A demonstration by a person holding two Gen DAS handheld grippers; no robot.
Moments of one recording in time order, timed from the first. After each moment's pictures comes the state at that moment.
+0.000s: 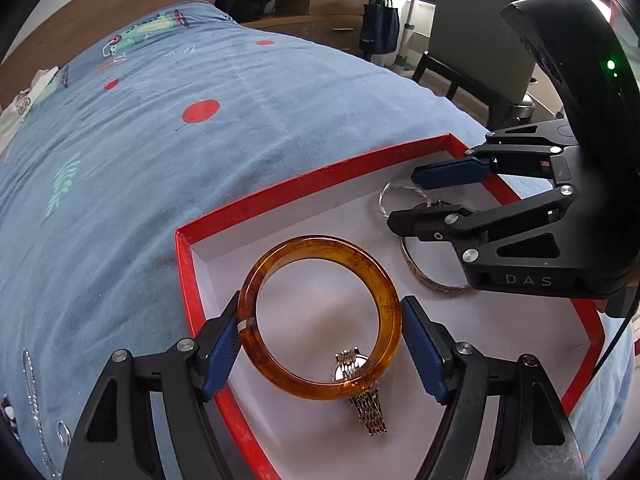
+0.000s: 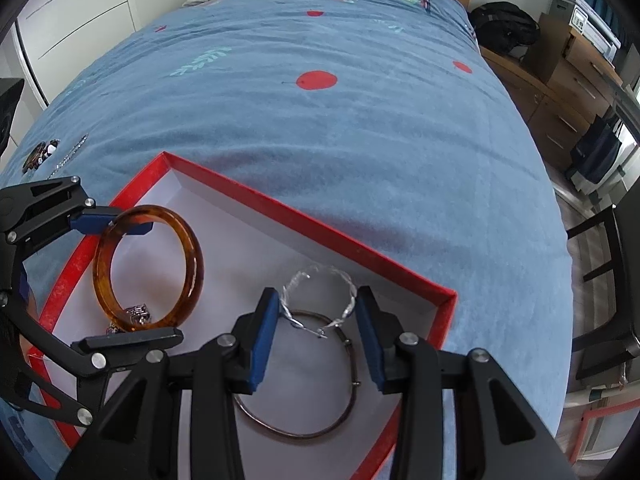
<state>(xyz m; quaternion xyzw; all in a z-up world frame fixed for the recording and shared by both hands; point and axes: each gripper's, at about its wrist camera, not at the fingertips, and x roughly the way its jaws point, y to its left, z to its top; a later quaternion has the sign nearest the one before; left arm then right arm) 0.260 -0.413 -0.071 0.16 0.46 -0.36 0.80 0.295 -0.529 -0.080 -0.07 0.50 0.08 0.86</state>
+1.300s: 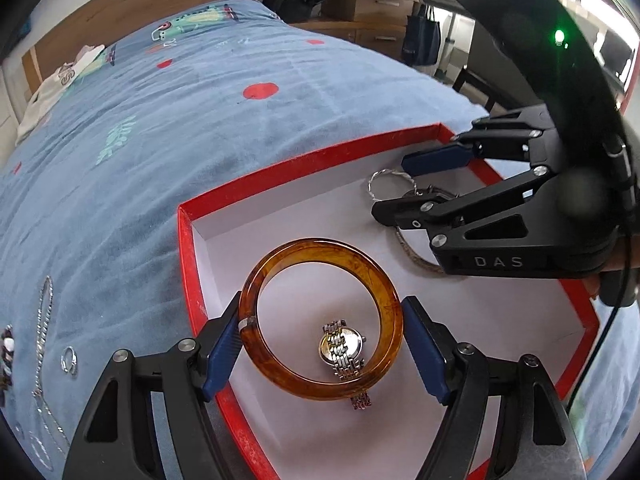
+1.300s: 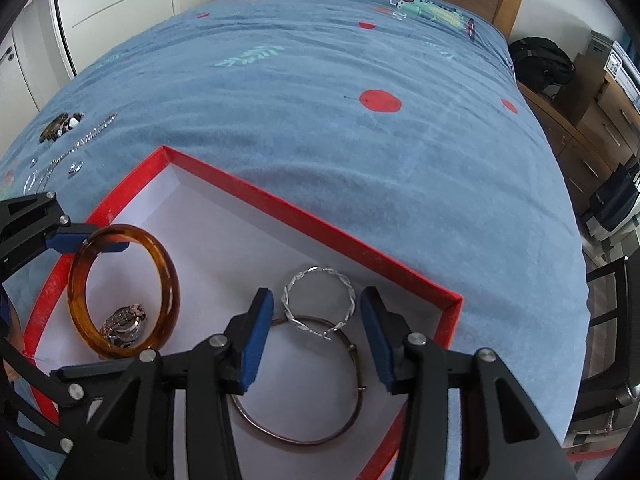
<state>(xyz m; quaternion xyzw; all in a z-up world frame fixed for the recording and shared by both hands) 0.244 -0.380 -0.078 0.14 0.46 -0.29 0.83 0.311 -0.484 -0.086 -0.12 0.49 0.13 0.86</state>
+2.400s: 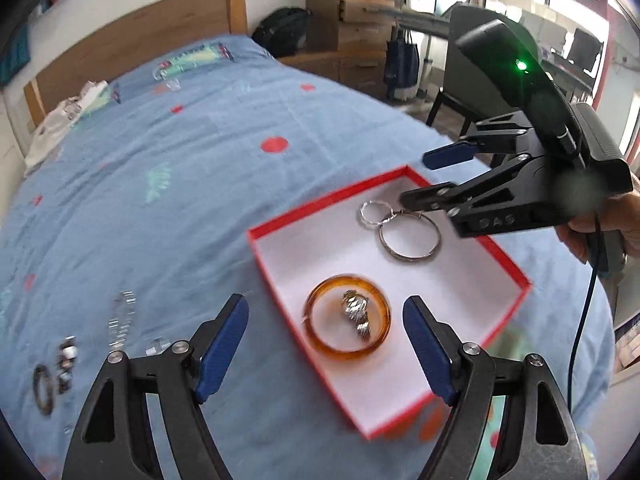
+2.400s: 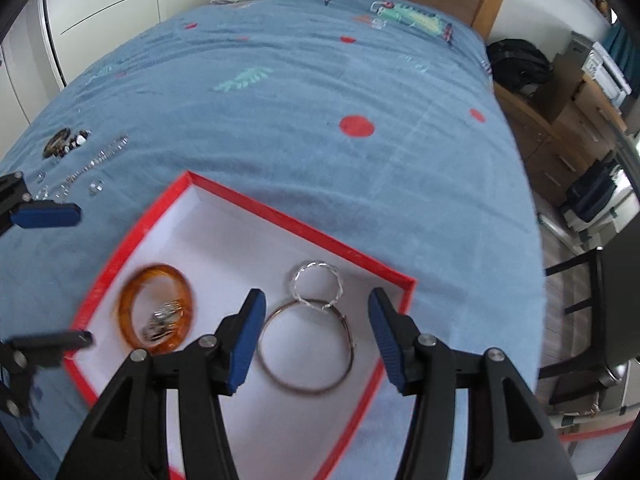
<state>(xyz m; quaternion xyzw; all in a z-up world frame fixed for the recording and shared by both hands) 0.195 -0.320 0.017 0.15 0.40 -0.31 0.84 0.278 -0.479 -0.020 -0.12 0.48 0.09 0.86</state>
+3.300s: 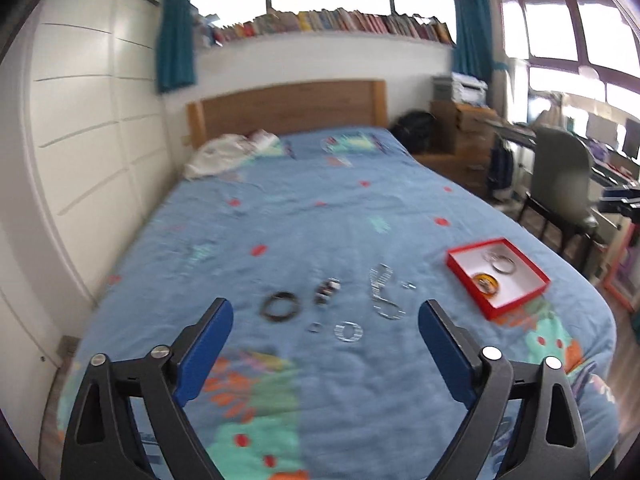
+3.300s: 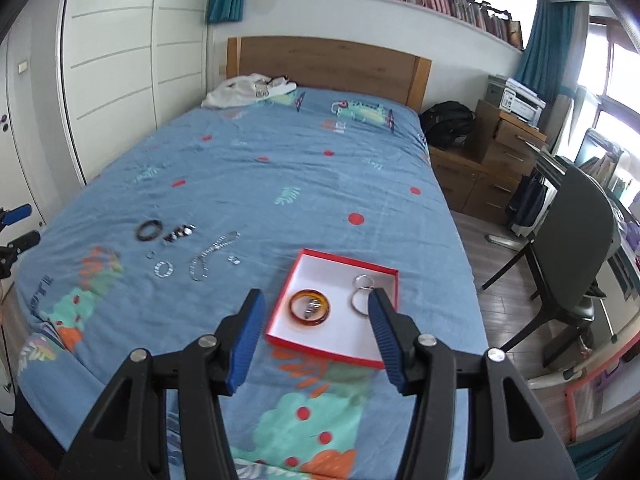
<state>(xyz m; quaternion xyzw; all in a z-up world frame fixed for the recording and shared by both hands) 0.013 0.033 0.164 0.08 0.25 -0.13 0.96 0.024 -0.356 0.189 -0.06 0.34 0.01 0.94</state>
